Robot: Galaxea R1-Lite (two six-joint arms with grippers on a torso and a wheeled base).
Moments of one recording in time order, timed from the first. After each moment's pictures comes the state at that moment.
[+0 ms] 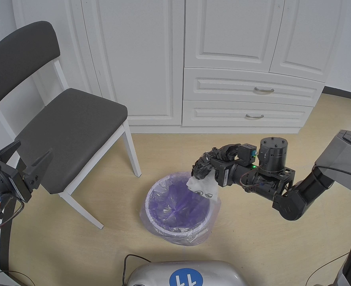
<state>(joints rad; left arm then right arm) -0.34 0.98 -0.38 -0.62 0.14 0.03 0.50 2.13 -0.84 -1.10 0.09 0.12</state>
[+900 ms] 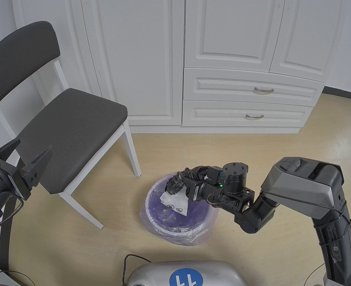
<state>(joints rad) -0.34 0.98 -0.39 -0.62 0.14 0.03 0.56 2.52 -1.11 -1.23 0.14 0.33</state>
